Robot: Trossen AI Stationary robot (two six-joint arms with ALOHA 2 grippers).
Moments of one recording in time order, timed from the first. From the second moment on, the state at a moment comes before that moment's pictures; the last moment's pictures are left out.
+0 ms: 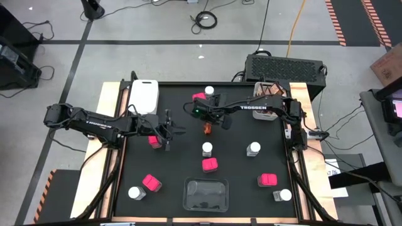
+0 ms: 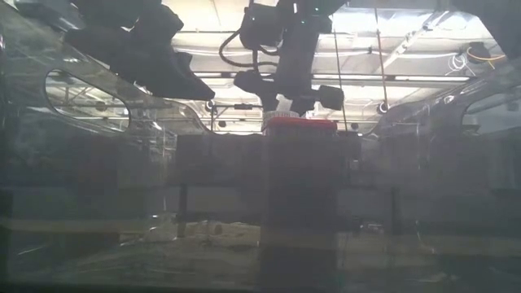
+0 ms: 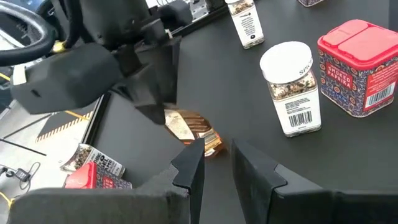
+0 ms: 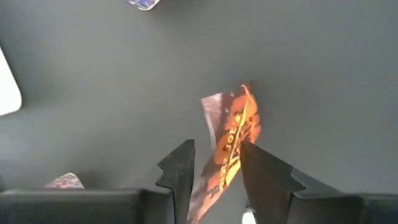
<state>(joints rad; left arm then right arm) 0.03 1.16 0.48 0.29 -0.07 0.48 -0.17 2.03 1.74 -0.99 0.08 1.71</state>
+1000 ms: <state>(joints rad) 0.03 1.16 0.48 0.31 -0.05 0.48 -0.27 1.72 1.74 -1.41 0.14 1.05</state>
